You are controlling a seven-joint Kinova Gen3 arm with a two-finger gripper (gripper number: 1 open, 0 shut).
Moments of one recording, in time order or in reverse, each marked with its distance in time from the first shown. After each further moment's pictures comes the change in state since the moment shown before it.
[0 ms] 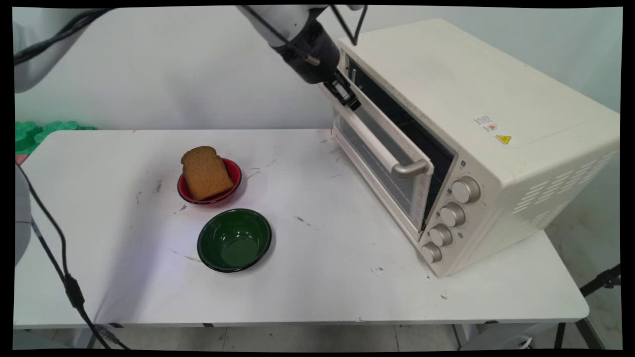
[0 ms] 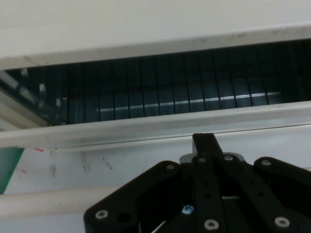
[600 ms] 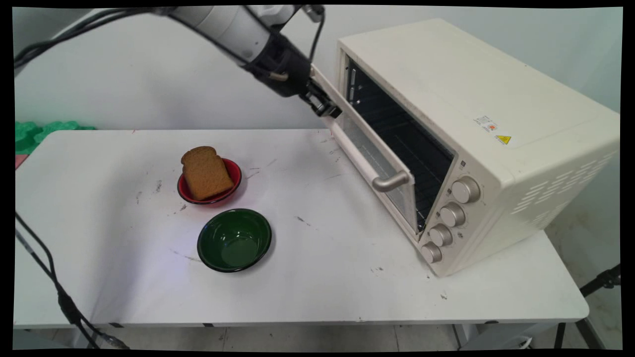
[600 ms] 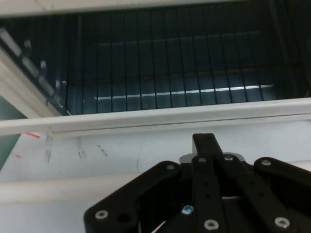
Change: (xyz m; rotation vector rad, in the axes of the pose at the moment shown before) arm -0.060 0.002 -0.018 -0.006 0.077 -0.030
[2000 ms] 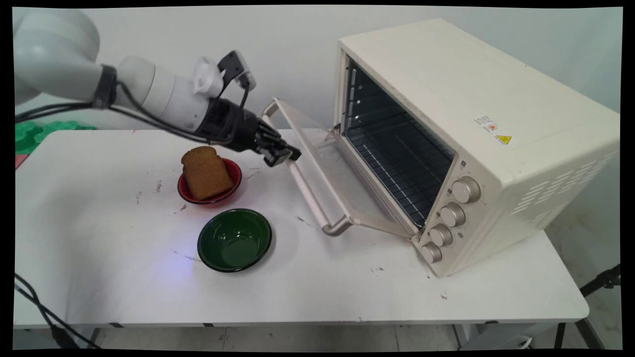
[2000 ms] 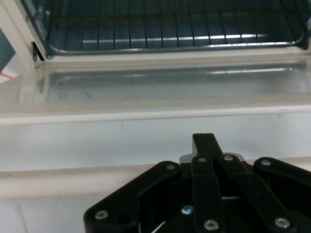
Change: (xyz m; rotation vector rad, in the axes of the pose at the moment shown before) arm -0.143 0.000 0.003 -0.030 0.084 -0.045
